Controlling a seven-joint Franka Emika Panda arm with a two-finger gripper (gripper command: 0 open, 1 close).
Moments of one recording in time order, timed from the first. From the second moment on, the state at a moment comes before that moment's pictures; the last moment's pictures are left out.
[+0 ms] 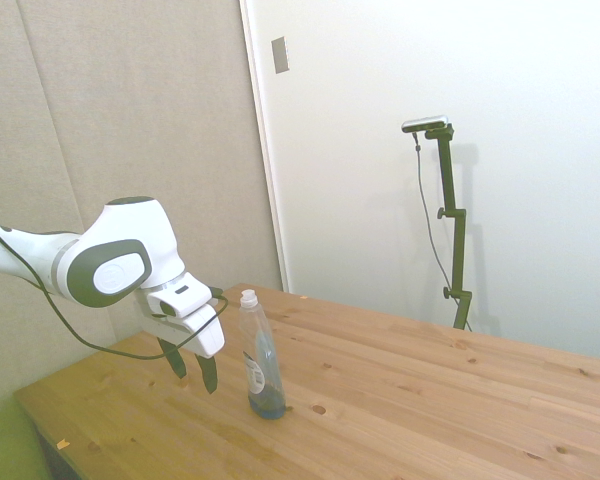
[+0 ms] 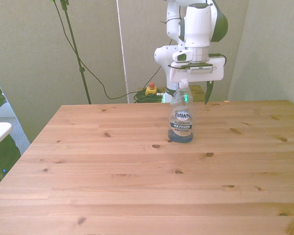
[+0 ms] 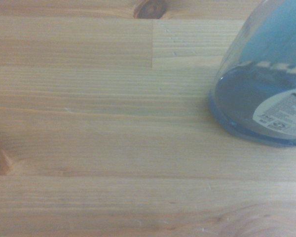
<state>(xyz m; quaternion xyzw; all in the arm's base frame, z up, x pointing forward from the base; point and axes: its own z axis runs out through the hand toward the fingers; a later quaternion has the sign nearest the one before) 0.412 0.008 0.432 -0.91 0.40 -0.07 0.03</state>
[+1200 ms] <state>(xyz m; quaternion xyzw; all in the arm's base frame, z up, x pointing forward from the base) 0.455 -0.023 0.476 -0.89 0.44 -0.14 0.02</state>
